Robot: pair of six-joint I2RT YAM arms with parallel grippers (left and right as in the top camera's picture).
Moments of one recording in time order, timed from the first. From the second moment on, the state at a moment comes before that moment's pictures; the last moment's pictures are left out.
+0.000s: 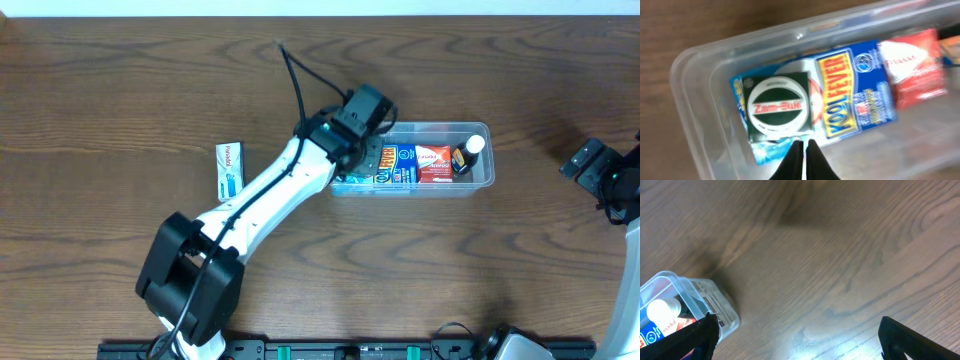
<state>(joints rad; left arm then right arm) -0.68 1.86 1.54 -0.80 0.00 -0.40 -0.49 1.28 1.20 -0.97 0.00 0.26</state>
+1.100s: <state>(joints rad) -0.69 2.11 1.72 -0.84 0.09 -0.33 -0.49 1.28 1.20 -0.97 0.00 0.26</state>
